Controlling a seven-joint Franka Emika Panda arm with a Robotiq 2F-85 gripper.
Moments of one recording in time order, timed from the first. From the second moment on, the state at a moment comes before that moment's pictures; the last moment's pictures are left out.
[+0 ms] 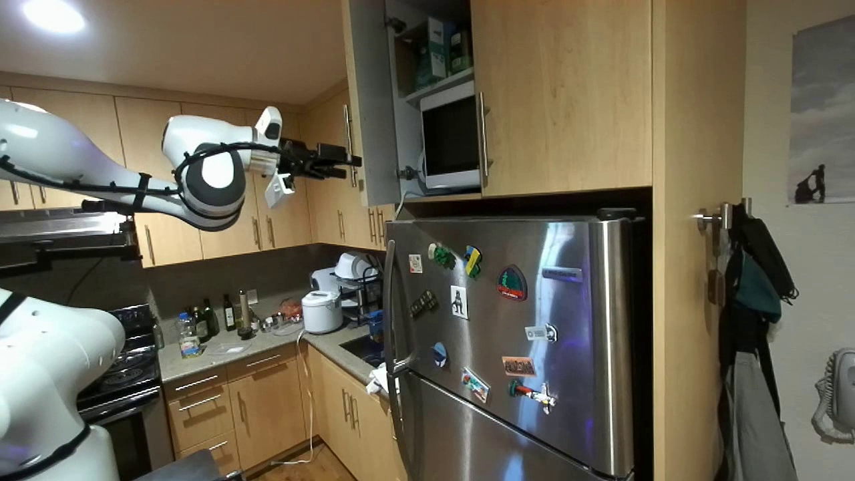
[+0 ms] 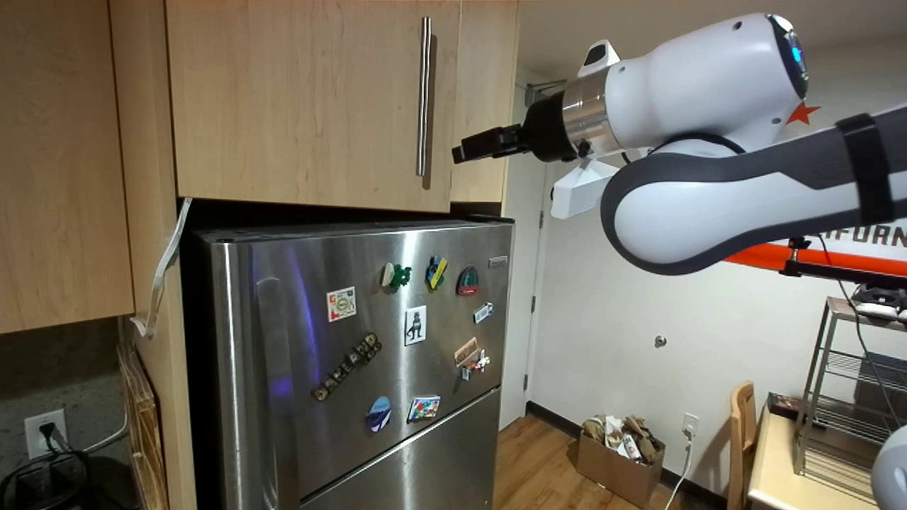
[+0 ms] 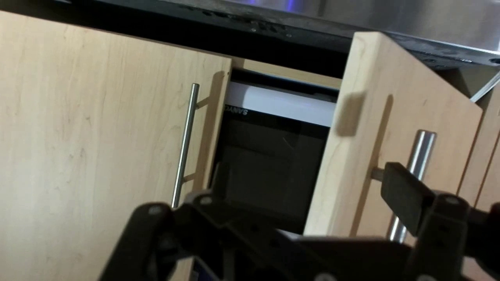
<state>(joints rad) -0.47 -0.82 0.53 -2.65 0.03 3.29 0.13</state>
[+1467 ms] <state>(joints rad) -0.89 -0.77 0.85 -2.54 0.11 3.36 0.15</state>
